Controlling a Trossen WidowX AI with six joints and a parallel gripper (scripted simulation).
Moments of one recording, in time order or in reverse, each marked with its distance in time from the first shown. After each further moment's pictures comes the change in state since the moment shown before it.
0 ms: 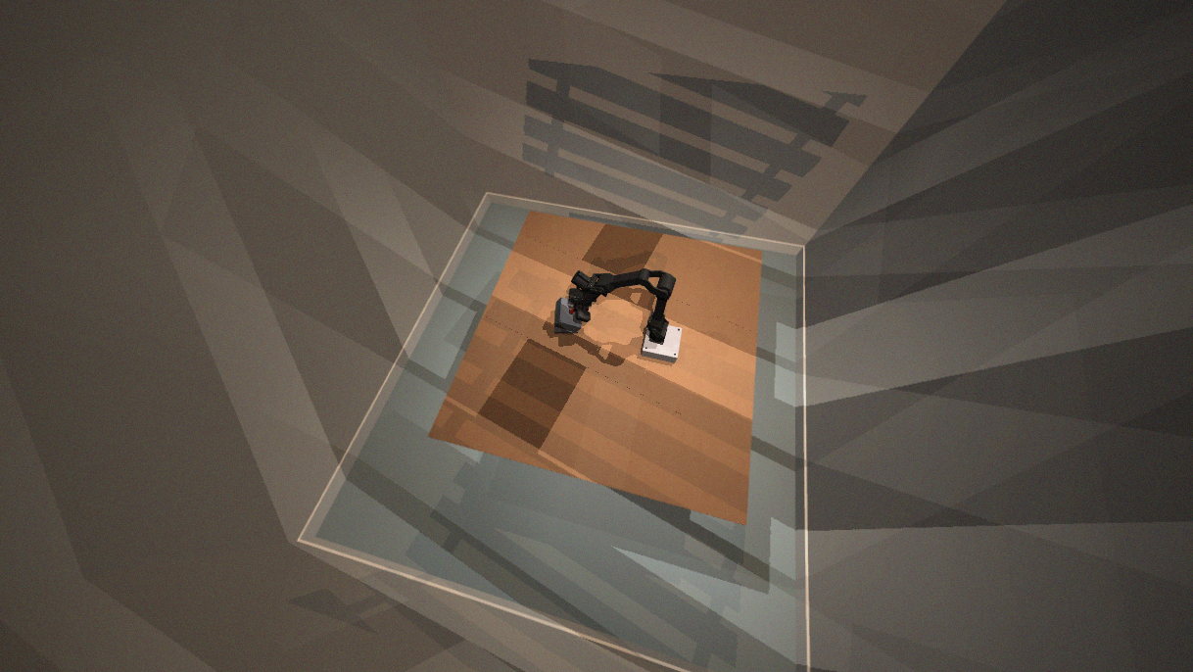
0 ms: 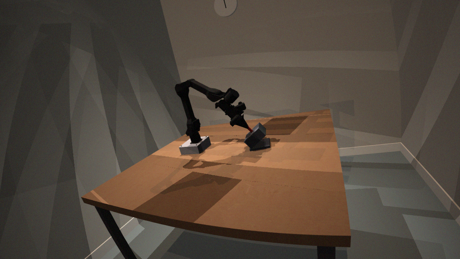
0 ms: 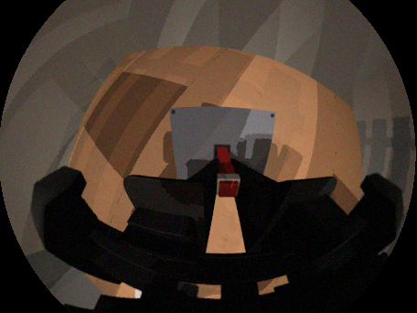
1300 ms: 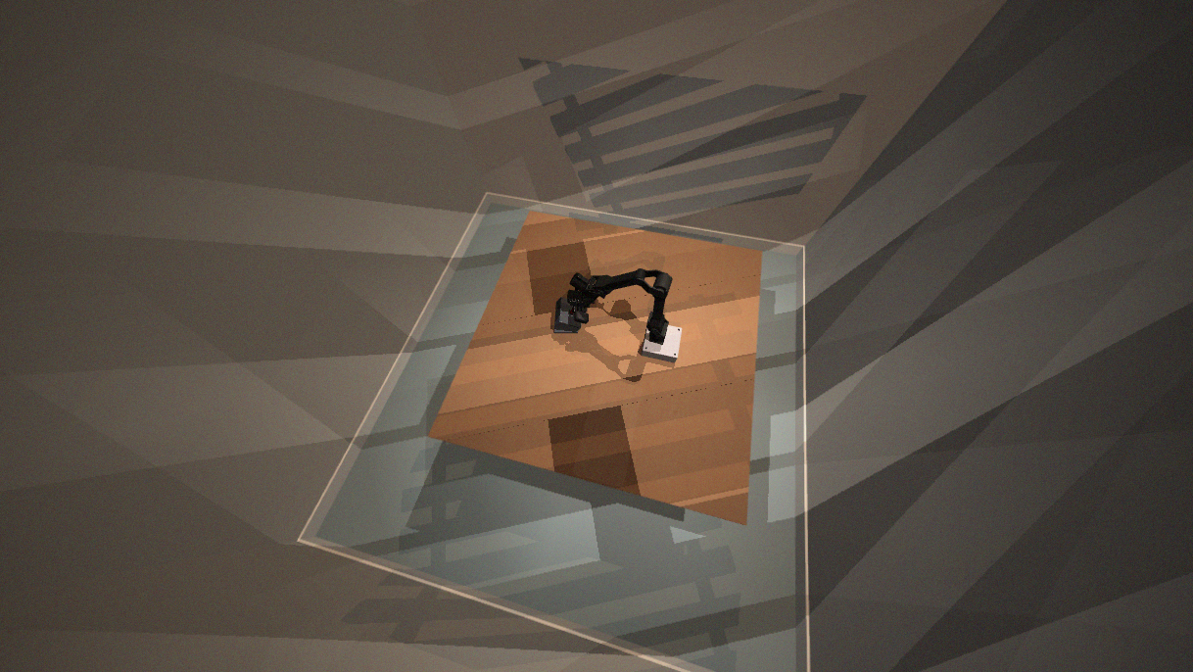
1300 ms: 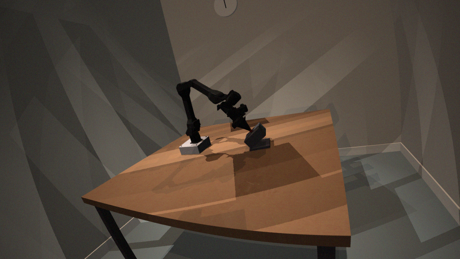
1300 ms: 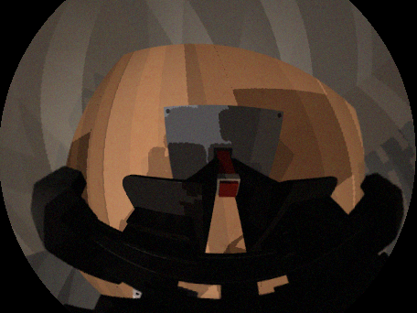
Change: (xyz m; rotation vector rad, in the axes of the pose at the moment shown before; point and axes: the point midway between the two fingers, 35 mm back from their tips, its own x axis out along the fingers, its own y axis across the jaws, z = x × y) arm 0.015 0.000 -0.001 0.000 -0.002 0.000
